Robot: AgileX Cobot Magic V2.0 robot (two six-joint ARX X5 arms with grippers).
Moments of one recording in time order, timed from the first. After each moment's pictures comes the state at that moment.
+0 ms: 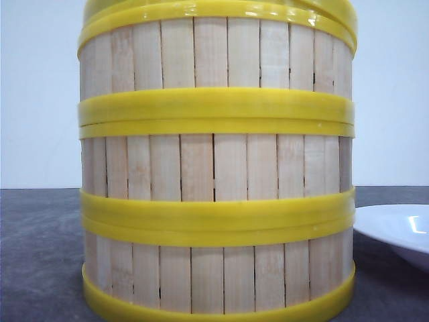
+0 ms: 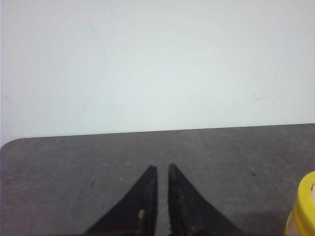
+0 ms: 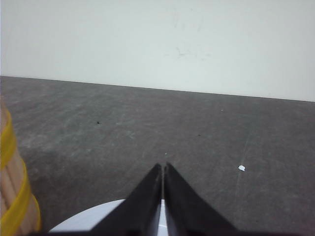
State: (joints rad) left arm -0.58 0.27 0.89 -0.64 -0.47 -0.01; right arm 0.14 0.01 0.01 -0.01 -0.12 0.03
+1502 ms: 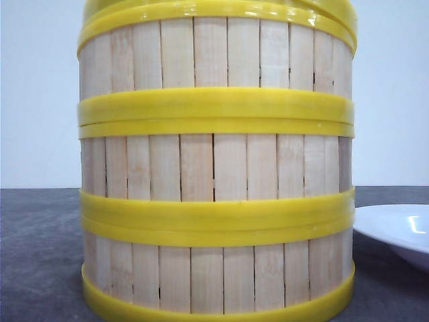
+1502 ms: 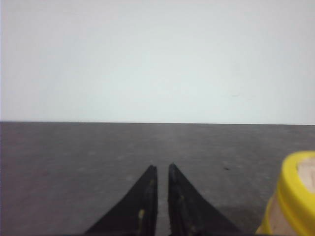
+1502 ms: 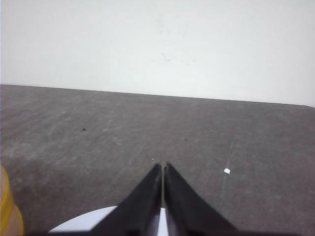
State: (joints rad) left arm -0.29 0.09 0.43 -0.29 -0.08 -0.09; right arm 0.14 0.00 0.01 0.01 -0.05 0.03
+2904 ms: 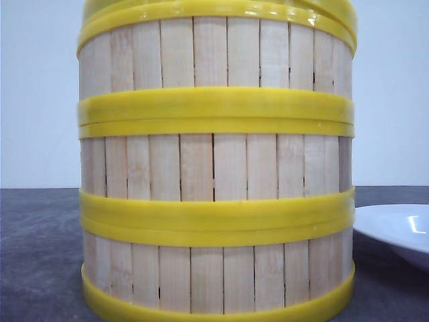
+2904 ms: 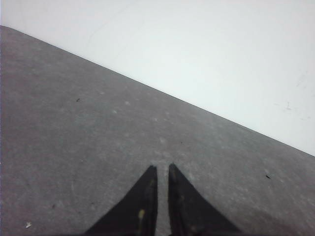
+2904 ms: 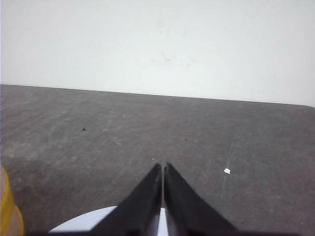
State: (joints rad) left arm -0.07 0.00 0.03 -0.04 -0.07 -0.41; right arm 0.14 0.00 0.01 0.01 -0.05 0.03
